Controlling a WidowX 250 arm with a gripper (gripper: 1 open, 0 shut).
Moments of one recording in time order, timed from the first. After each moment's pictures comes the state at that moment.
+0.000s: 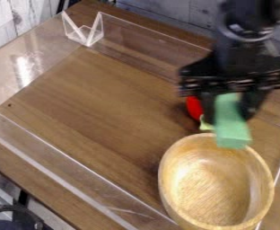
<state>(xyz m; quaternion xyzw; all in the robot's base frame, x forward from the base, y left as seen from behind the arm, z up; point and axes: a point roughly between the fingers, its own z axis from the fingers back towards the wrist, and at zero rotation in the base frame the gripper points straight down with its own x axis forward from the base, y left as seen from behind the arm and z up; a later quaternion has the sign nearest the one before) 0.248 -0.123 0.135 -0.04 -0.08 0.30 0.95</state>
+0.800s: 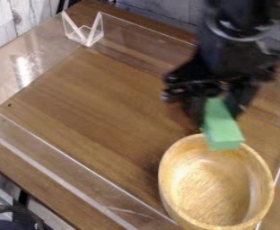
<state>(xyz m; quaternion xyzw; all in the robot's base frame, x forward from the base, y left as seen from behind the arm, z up) 0.231 -0.089 0.153 -0.04 -0.12 0.42 0.90</state>
